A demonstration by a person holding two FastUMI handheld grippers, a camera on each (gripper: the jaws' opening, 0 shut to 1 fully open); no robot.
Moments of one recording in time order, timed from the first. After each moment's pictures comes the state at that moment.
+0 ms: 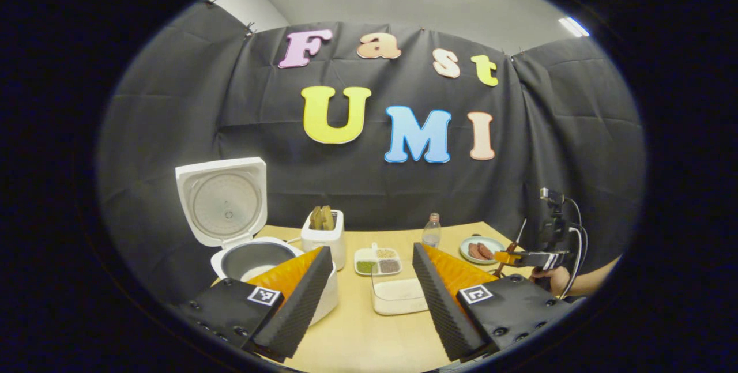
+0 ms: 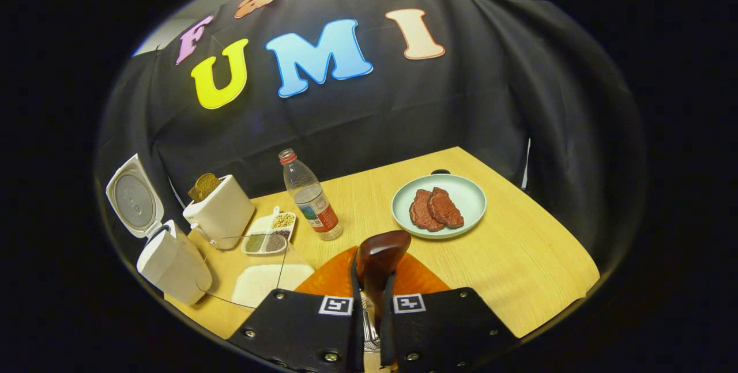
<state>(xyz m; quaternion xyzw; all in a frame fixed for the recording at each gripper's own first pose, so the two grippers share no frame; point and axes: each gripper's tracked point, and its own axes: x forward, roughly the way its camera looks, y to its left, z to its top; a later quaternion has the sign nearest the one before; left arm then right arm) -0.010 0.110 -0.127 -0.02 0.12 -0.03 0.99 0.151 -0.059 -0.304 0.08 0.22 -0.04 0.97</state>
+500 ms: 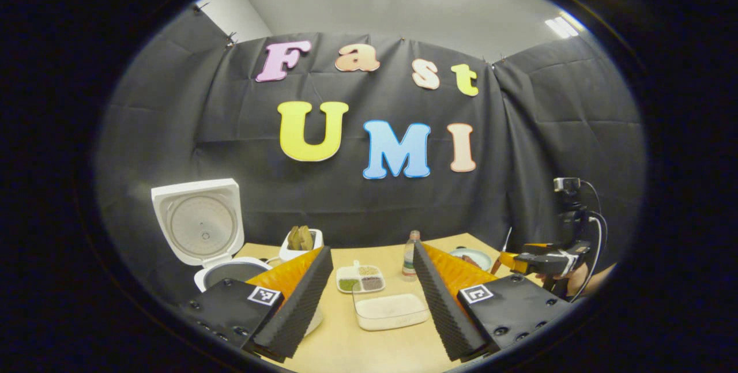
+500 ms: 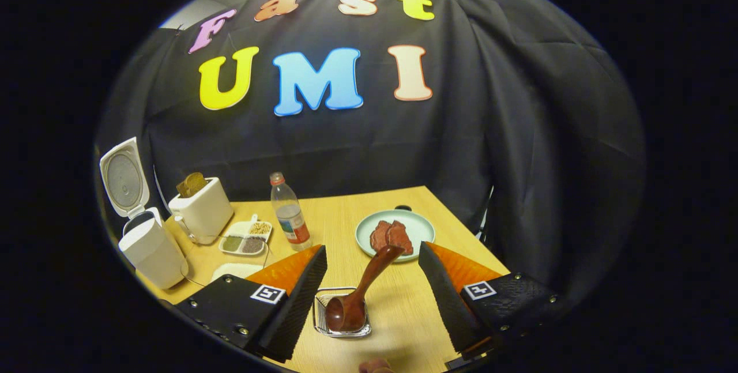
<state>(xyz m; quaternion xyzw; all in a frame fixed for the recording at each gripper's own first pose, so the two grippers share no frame) 0.020 0.077 -0.089 -0.01 0.07 -0.08 0.99 0.101 -0.089 -0.199 0.00 0.14 -0.09 0.99</state>
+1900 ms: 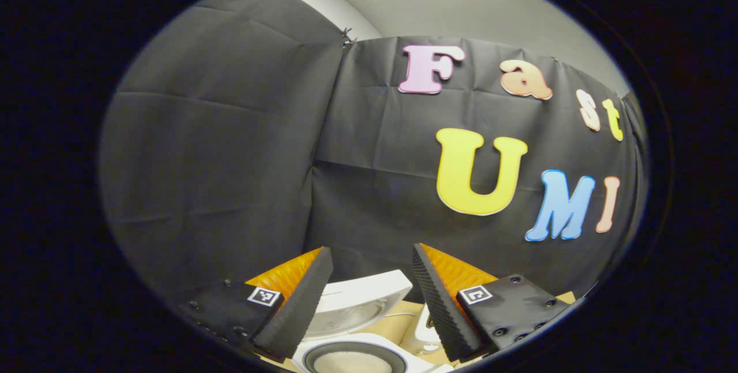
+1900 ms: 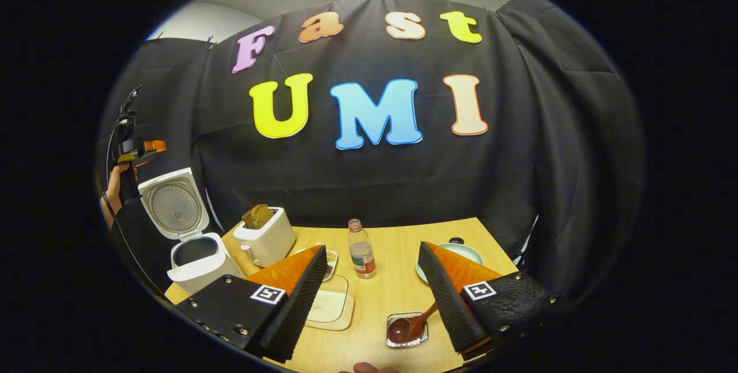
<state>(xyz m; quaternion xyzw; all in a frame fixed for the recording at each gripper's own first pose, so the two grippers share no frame) 0.243 0.461 -0.023 -0.07 0.05 0.23 0.97 0.118 -0.002 -0.121 0.01 0.13 0.01 0.99</state>
